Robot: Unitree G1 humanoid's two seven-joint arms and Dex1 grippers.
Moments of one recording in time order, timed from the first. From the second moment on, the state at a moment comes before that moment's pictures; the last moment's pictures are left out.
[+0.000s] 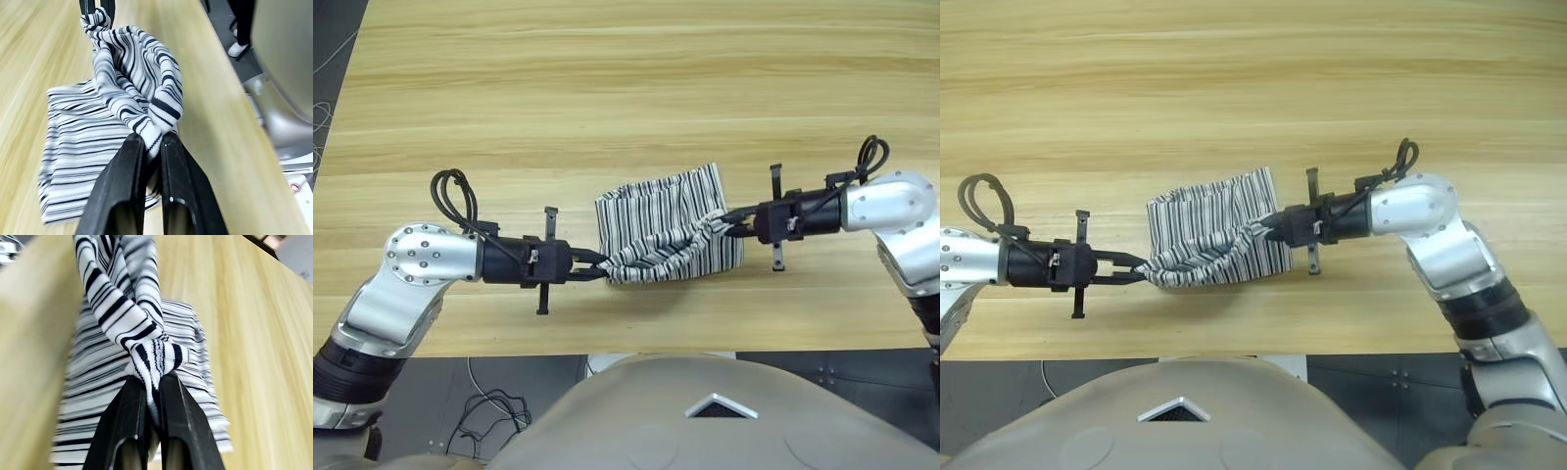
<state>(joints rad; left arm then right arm) 0.16 1.01 -0.19 -0.39 -0.42 -0.01 -1.12 -0.25 -0.79 0.42 -0.17 0.14 -0.09 1.12</state>
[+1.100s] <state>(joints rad) -0.24 0.68 -0.11 0.48 -0.12 -0.17 -0.95 -0.48 -0.52 0.35 0.51 -0.11 -0.38 0.90</state>
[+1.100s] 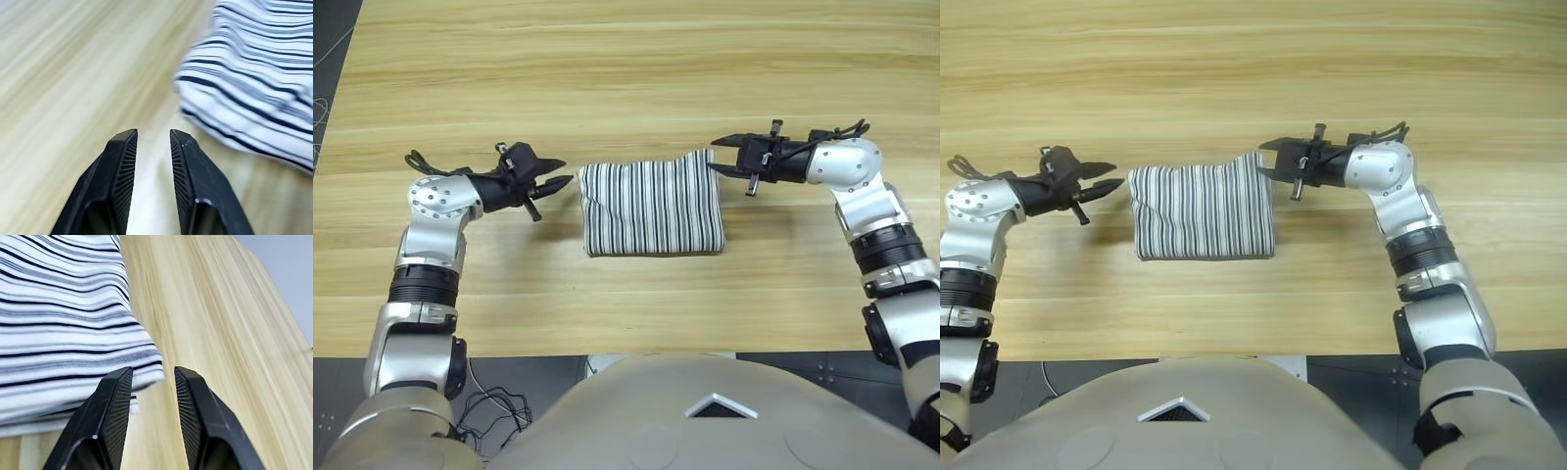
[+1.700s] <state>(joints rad) -0.23 0.64 0.01 0.54 -0.11 -0.35 -0.80 -0.38 -0.15 0.49 0.49 -0.07 -0.34 0.78</state>
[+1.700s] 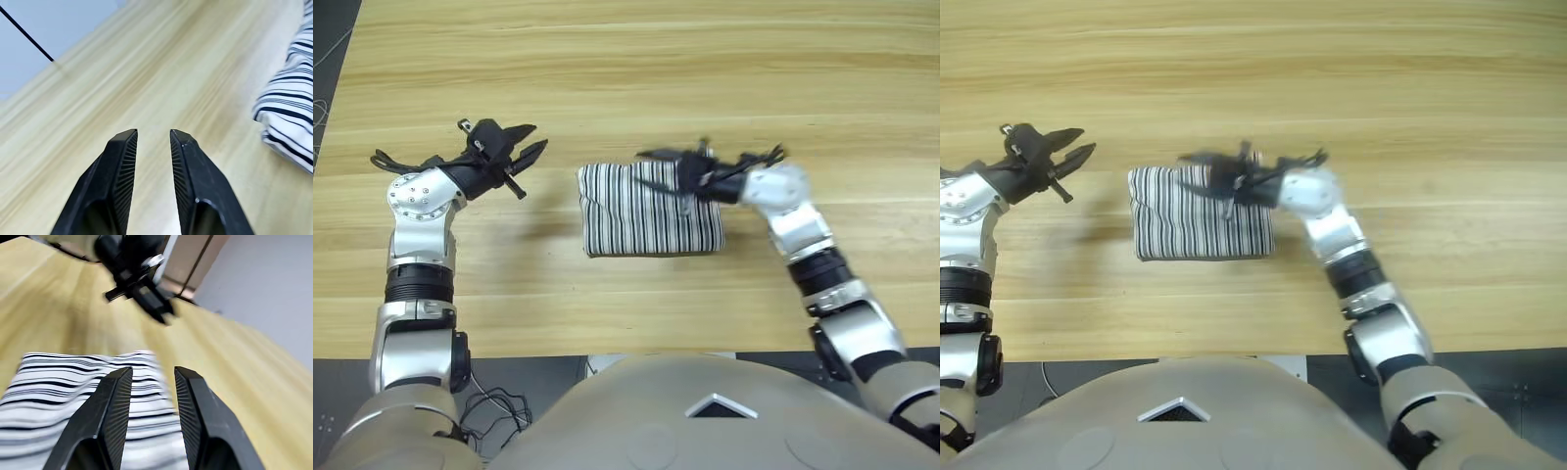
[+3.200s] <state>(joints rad) -0.18 0.07 -0.08 0.64 0.15 -0.51 -0.07 -0.22 -0.16 0.37 0.74 -0.30 -0.60 -0.11</state>
